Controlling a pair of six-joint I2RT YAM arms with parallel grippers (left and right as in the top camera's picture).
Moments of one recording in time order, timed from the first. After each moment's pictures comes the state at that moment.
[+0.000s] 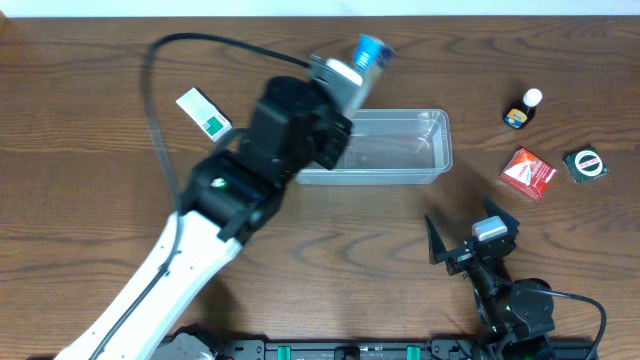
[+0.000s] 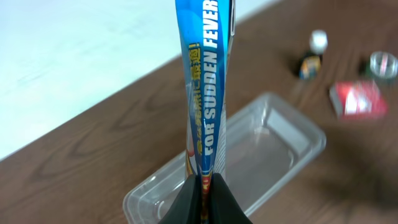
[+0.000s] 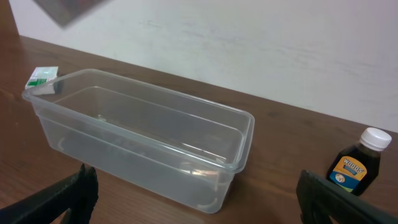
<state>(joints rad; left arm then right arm) -0.64 1.36 1.37 -0.56 -0.03 0.10 0.26 0.01 0.01 -0.06 -0.08 -0.08</state>
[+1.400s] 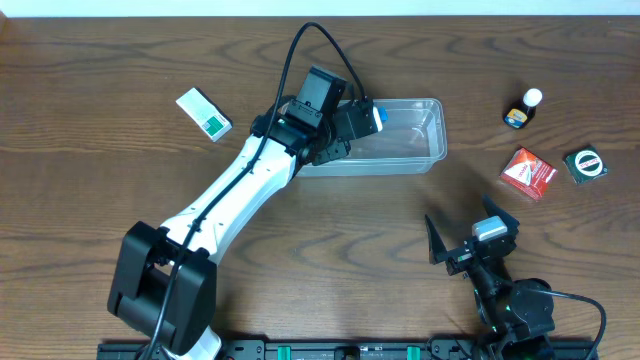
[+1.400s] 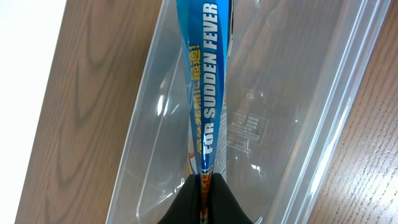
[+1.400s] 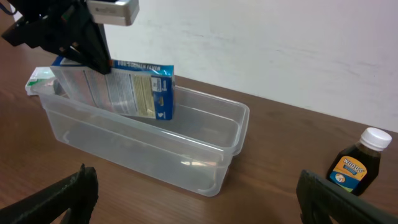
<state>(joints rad) -0.53 1.77 1.37 -0.55 0.05 0.78 0.26 0.01 0.01 -0.06 -0.08 -0.08</state>
